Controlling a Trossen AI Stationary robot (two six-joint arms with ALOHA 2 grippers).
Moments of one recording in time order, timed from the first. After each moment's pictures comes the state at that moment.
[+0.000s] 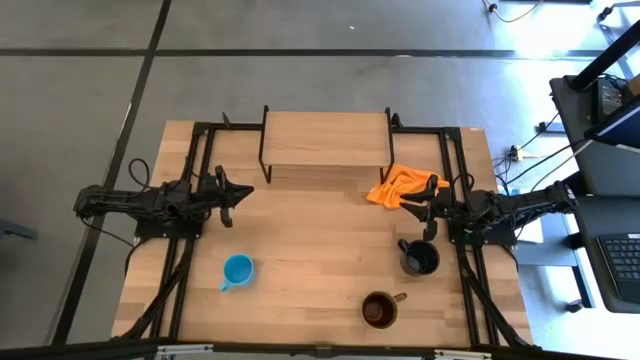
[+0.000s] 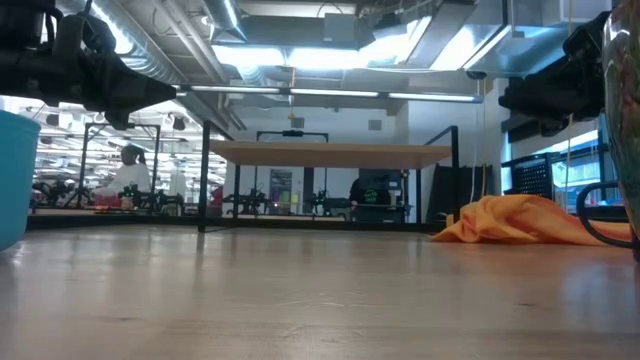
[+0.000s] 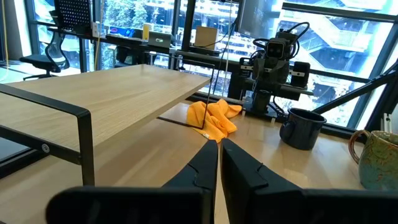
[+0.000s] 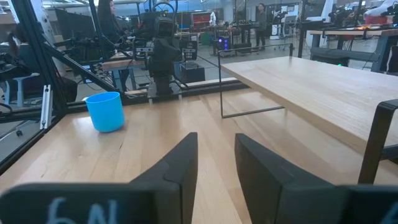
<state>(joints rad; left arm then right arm) -0.03 0.05 0.01 0.06 -0.34 -0.16 0.21 0.08 0.01 0.07 0.39 0.10</state>
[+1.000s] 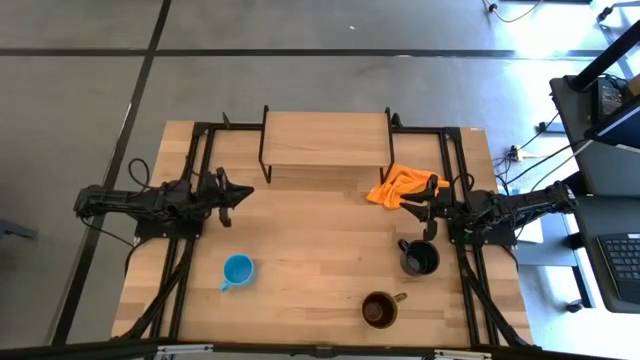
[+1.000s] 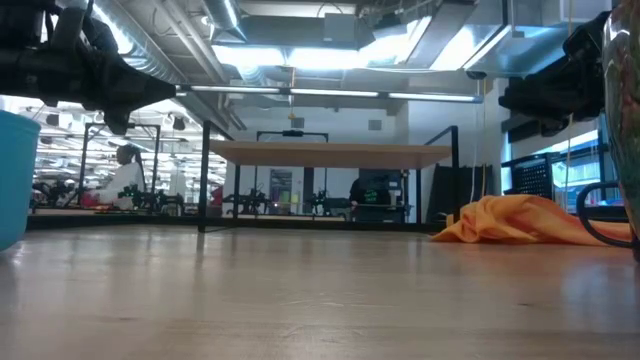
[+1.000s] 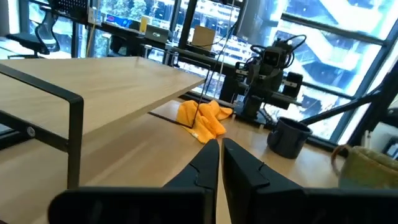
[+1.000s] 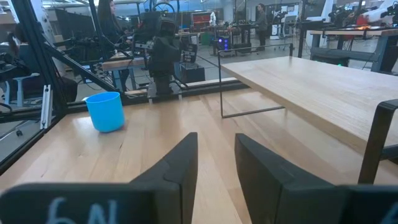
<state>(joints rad) -0.03 0.05 0.01 0.08 -0.32 -0.31 0.21 0.08 0.01 0.07 0.39 0.10</state>
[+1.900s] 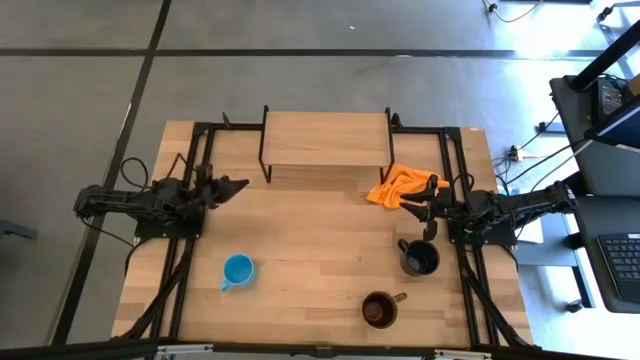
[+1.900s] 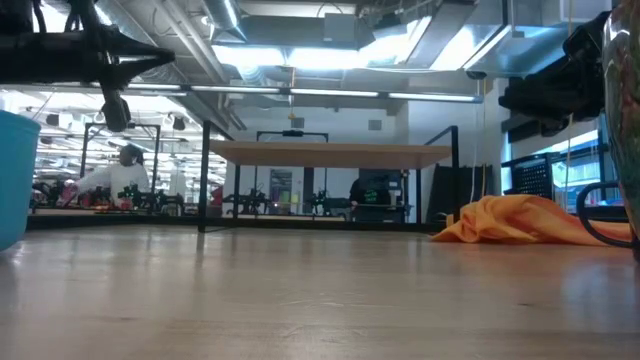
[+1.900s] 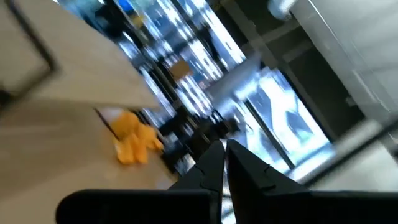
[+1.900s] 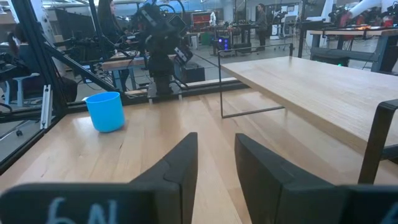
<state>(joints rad) -0.03 0.05 0.01 0.27 -0.28 -0.92 0.21 0.08 0.01 0.07 0.39 0.10</state>
